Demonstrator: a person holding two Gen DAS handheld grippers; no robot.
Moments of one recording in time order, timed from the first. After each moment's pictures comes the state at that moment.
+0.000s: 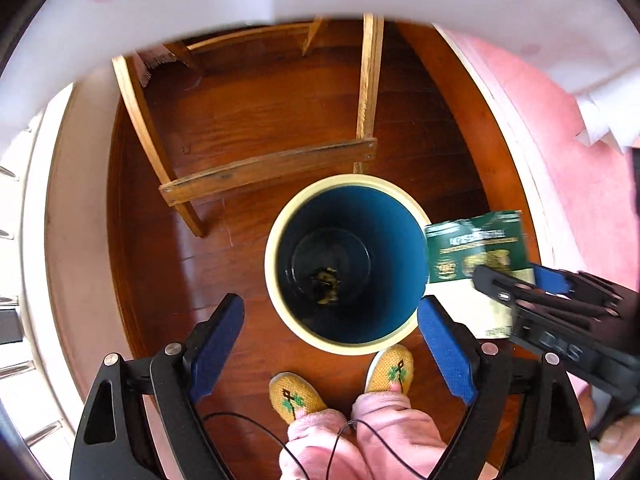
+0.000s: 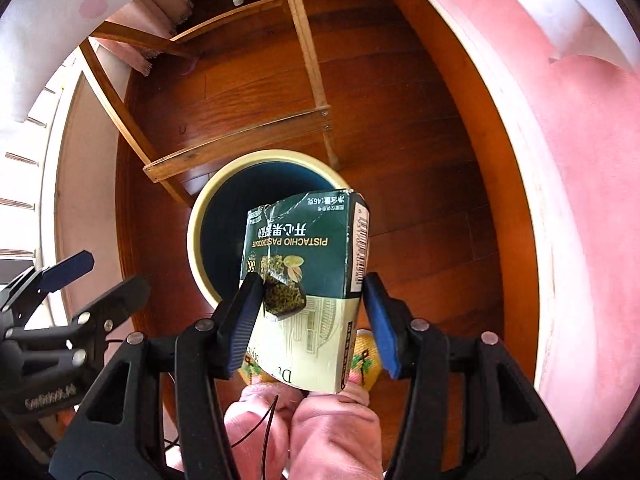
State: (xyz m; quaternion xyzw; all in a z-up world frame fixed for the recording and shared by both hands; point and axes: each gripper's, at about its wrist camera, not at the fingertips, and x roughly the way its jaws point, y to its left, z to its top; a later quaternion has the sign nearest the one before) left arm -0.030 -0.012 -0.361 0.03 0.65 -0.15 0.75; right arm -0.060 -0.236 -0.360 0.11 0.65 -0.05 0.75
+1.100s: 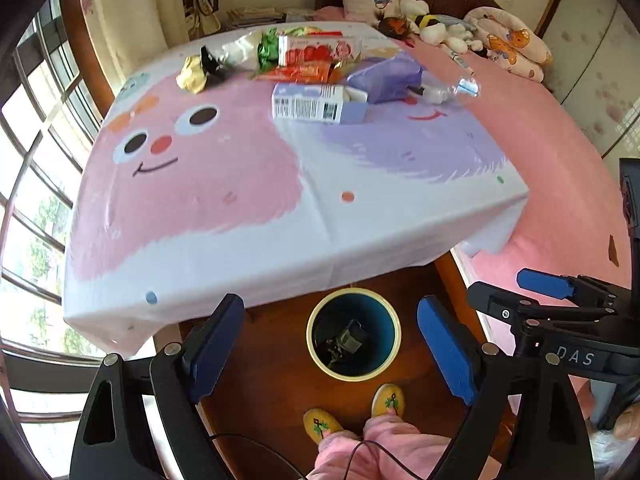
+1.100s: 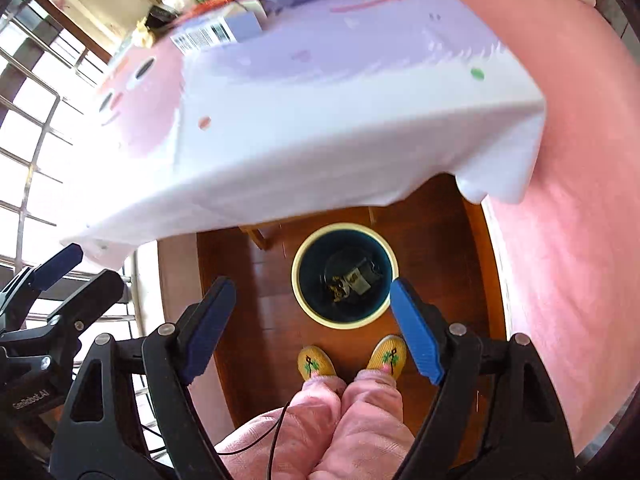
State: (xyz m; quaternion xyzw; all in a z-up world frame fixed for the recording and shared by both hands) left arm 0.001 0.047 -0.016 0.05 0.52 -0.18 0.83; right arm -0.043 -0.170 -0.070 0.13 0.59 -0.02 0.80
